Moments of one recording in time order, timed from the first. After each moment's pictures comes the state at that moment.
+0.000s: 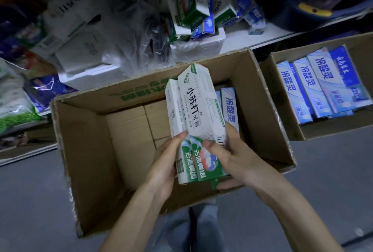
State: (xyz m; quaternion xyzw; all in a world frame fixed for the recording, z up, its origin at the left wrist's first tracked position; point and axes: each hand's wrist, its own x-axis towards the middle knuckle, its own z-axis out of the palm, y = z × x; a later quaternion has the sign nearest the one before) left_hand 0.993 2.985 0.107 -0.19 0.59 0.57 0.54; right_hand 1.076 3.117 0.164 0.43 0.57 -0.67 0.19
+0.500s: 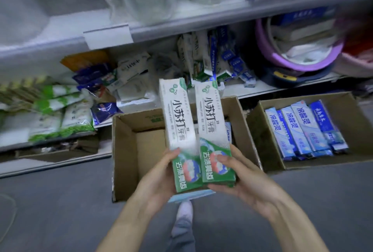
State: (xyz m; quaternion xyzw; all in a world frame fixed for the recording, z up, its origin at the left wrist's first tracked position) left_hand 1.033 2.954 0.257 -0.19 0.47 0.68 0.53; right_hand 1.133 3.115 0.282 0.35 0.41 -0.84 0.10
